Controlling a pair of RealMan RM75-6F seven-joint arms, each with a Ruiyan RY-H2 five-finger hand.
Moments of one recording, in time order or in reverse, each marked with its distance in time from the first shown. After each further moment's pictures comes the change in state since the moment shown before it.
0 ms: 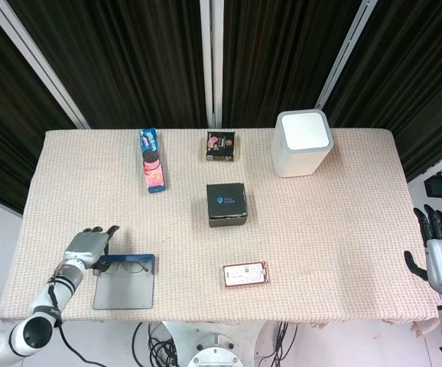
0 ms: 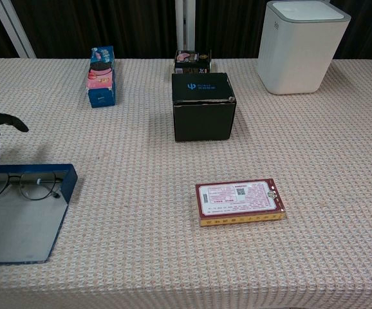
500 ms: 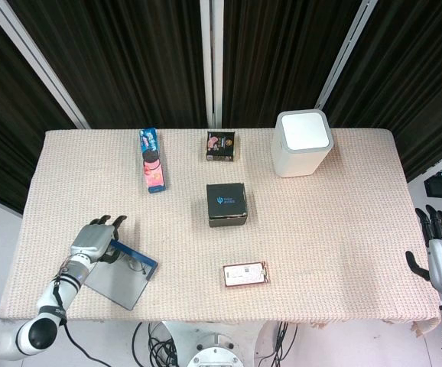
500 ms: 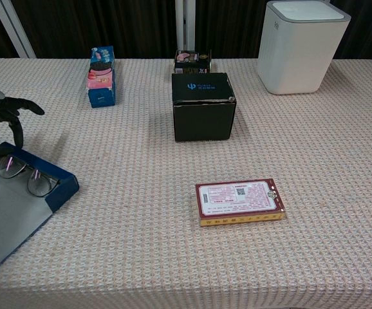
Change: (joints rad) left arm 0.102 -0.077 -0.078 0.088 0.170 0.025 -0.073; right arm -0.001 0.008 0.001 0.005 0.003 -0.007 0.017
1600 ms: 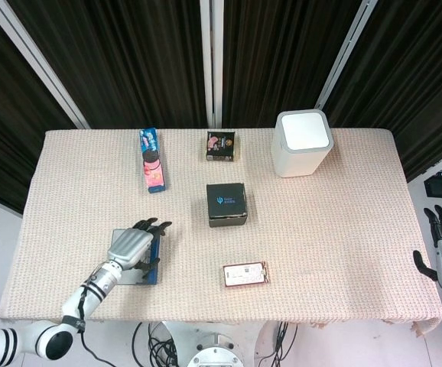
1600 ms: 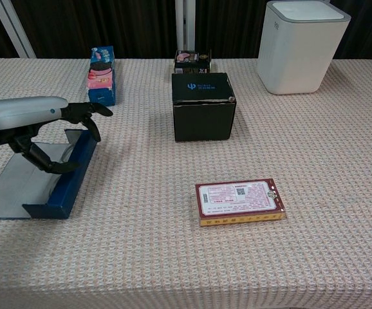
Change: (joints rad) left arm 0.102 -0.203 -0.033 0.174 0.548 -0.042 -0.271; right arm -0.010 0.011 0.004 0.028 0.011 0.001 0.051
